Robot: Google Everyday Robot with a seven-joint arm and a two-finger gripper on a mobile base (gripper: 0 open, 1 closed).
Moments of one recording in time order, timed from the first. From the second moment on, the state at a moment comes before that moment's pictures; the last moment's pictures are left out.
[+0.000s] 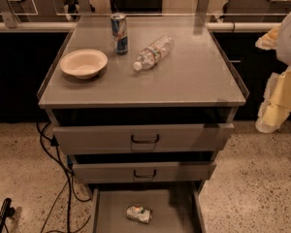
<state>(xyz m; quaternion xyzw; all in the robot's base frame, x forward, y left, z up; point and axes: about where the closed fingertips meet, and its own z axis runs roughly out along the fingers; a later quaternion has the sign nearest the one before) 0.438 -0.216 0.980 -0.60 0.78 -0.04 0.16</state>
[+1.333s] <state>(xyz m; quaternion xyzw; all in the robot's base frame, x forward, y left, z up) 0.371 -0.168 0.881 -0.56 0.77 0.16 0.27</state>
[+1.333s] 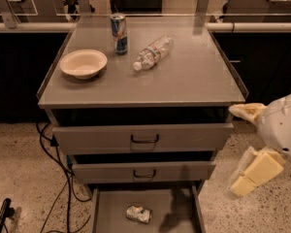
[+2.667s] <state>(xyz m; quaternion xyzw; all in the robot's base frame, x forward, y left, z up) 0.369 -0.135 0.790 -0.53 0.78 0.21 0.27</state>
